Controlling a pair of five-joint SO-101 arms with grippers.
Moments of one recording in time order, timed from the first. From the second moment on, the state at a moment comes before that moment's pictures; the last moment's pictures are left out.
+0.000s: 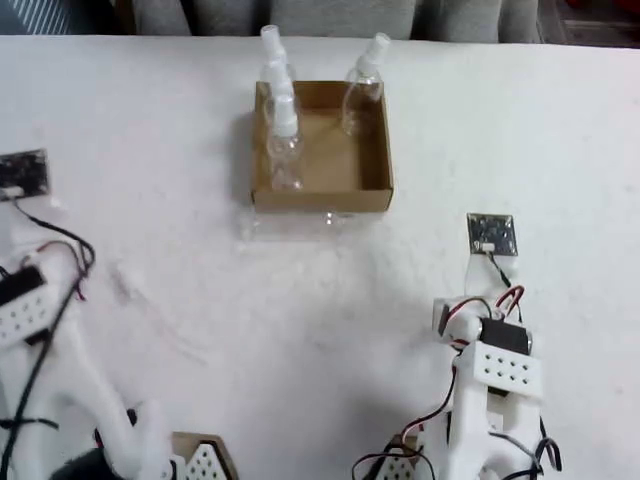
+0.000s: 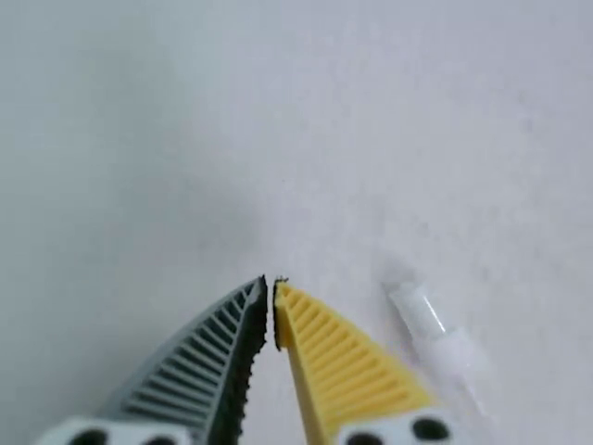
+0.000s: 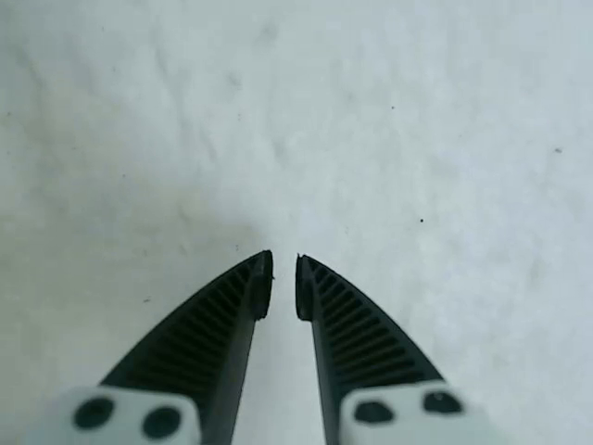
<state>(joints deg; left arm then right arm) -37.5 -30.9 50.5 44.4 -13.8 11.7 -51.6 74.0 49.5 13.1</state>
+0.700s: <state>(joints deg) -39.4 -21.4 45.1 52.4 5.7 8.9 -51.6 75.5 49.5 13.1</state>
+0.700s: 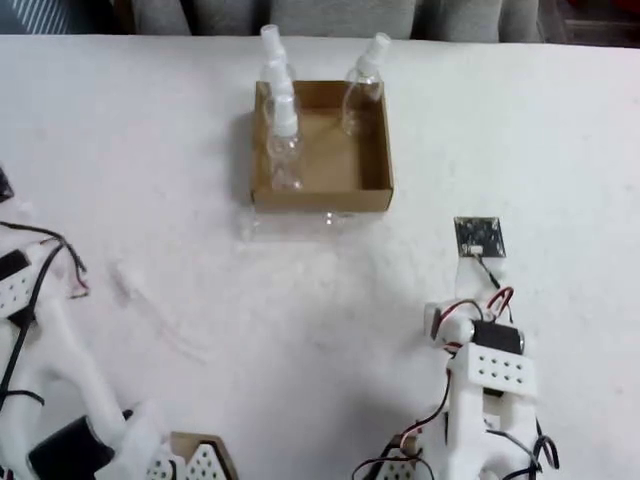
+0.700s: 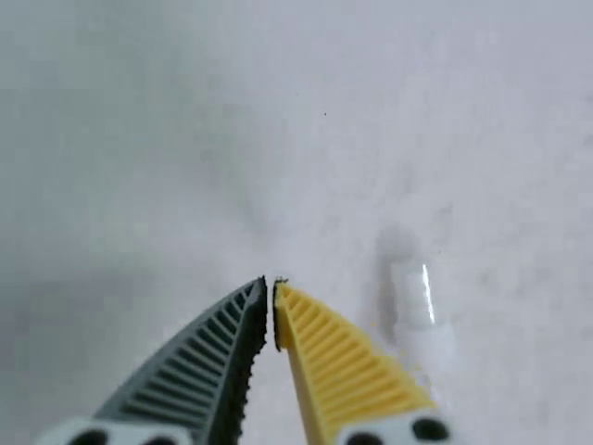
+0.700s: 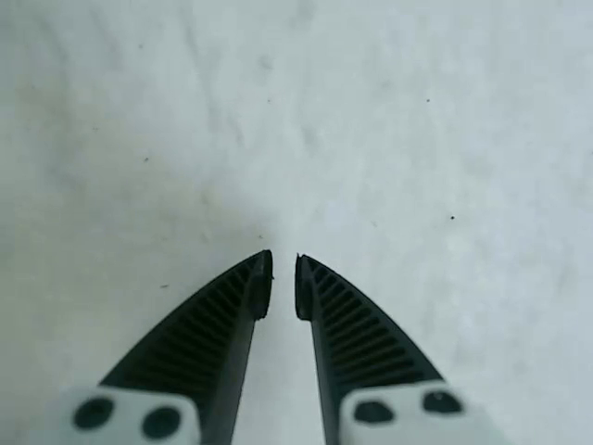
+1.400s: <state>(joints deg) -29.5 -15.7 46.1 53.7 24.2 8.9 -51.6 75.5 49.5 13.1</state>
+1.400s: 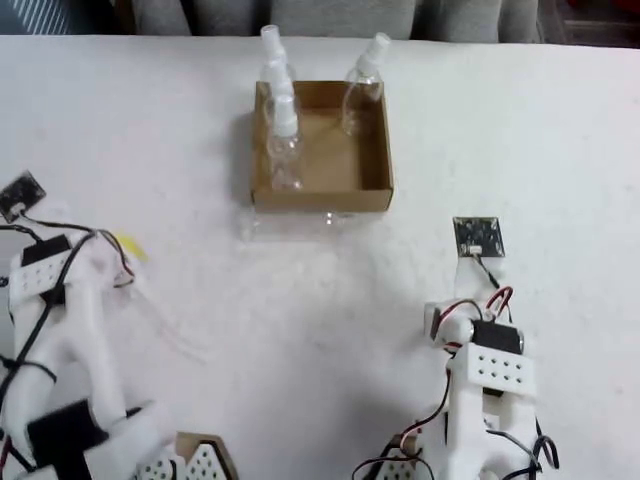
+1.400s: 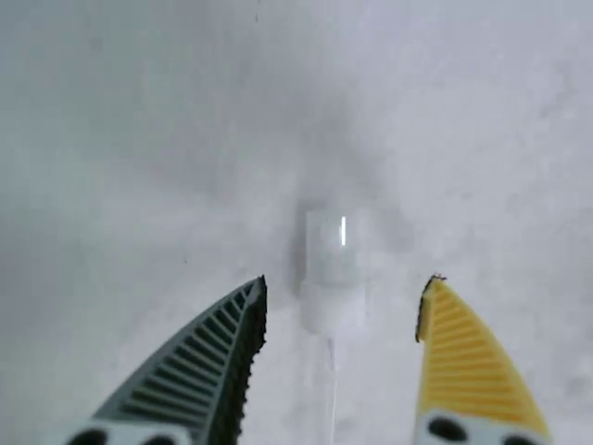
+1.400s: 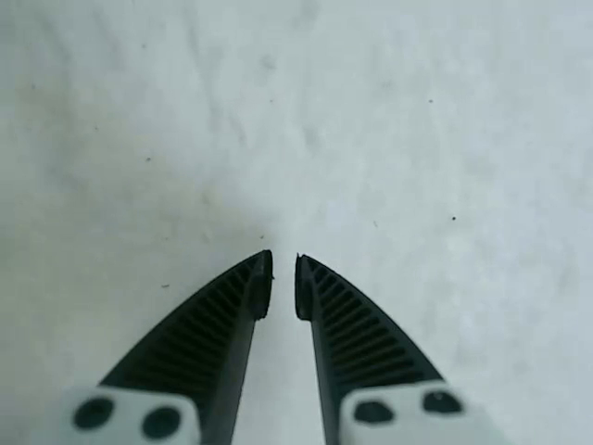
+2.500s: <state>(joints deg) -2.3 1.7 16.1 77.8 19.8 14.7 -51.6 75.5 46.2 13.1</state>
